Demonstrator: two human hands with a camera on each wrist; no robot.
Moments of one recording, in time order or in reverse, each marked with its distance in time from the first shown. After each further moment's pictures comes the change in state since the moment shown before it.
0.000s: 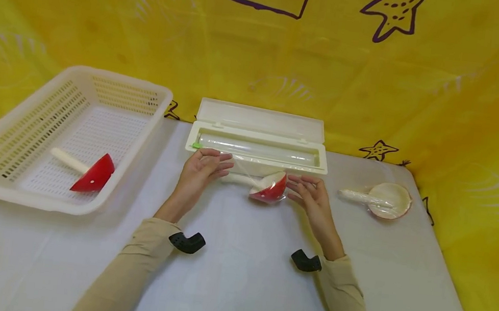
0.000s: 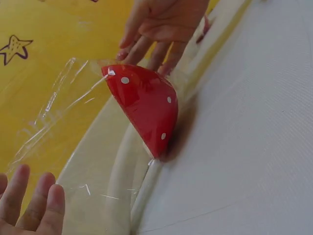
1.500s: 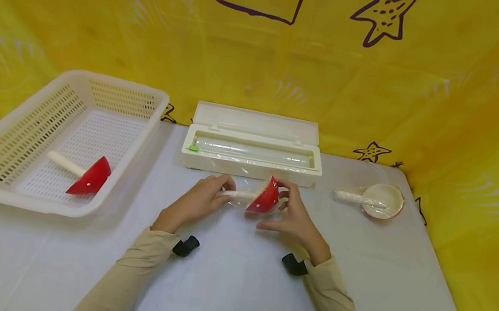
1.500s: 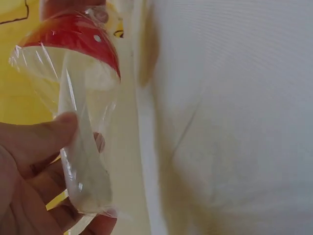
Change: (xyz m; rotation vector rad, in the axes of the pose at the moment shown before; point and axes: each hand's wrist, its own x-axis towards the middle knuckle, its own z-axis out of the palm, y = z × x) left_hand -0.019 0.001 0.012 1.168 -0.362 0.150; right_hand -0.010 -0.001 0.025 -0.604 -0.188 -0.080
